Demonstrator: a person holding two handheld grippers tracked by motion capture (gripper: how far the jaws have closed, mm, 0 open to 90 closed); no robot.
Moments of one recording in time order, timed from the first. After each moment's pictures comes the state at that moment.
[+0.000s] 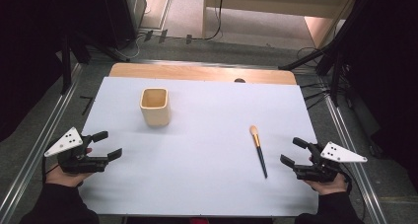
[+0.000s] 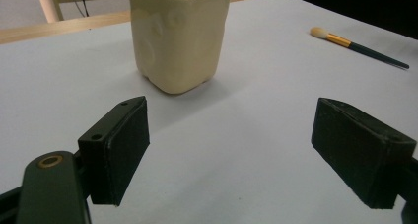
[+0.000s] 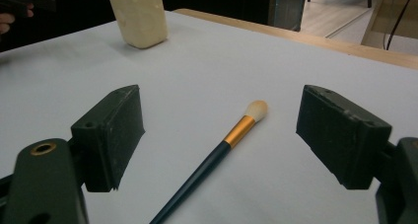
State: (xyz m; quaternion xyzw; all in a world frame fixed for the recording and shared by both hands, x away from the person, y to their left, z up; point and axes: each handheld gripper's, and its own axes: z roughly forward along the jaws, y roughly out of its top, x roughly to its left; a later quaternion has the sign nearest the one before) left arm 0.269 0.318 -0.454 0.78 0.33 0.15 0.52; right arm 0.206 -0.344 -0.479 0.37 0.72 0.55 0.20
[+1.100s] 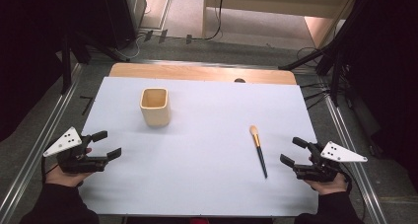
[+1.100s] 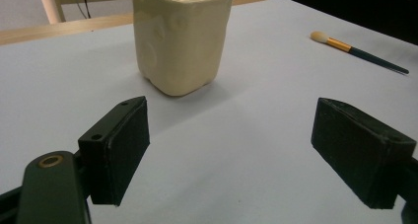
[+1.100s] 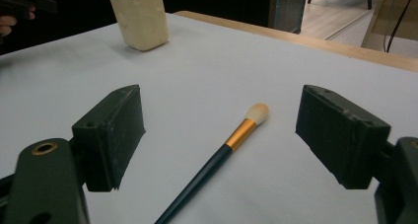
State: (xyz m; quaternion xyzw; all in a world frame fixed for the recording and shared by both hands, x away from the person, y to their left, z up) left arm 0.268 0.319 -0.454 0.77 0.33 0.15 0.52; right arm 0.206 -0.343 -0.477 0.37 0.72 0.56 0.19
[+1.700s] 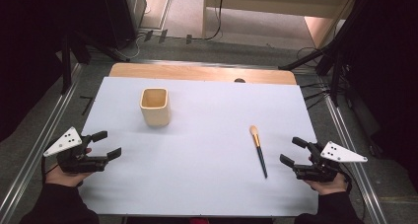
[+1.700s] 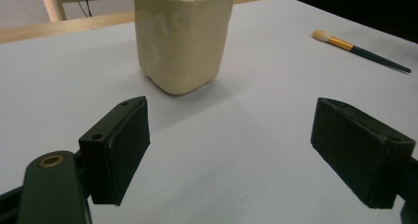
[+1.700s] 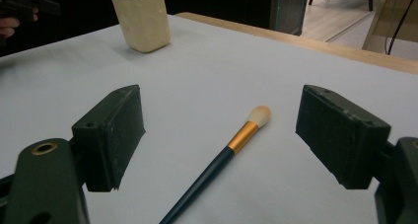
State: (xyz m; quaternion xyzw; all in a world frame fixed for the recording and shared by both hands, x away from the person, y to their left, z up) left arm 0.269 0.319 -0.454 0.77 0.33 0.15 0.52; right arm 0.205 -0.342 -0.475 0.36 0.72 0.56 0.19
